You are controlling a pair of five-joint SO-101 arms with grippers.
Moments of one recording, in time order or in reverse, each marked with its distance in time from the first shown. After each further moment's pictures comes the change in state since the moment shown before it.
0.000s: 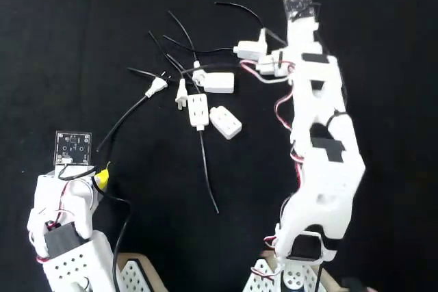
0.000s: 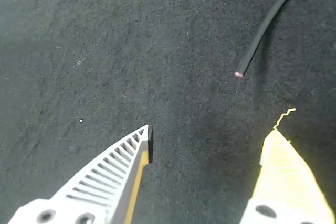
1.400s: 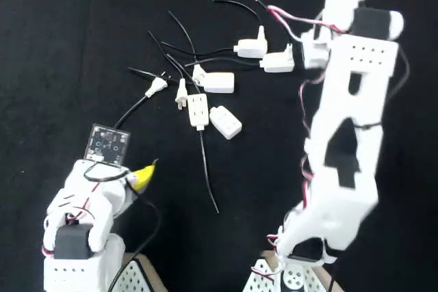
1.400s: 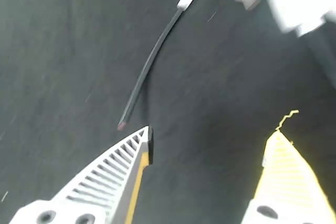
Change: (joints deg) left arm 27.0 2.6 -12.2 8.8 12.7; right arm 4.6 -19.9 -23.2 60.0 0.0
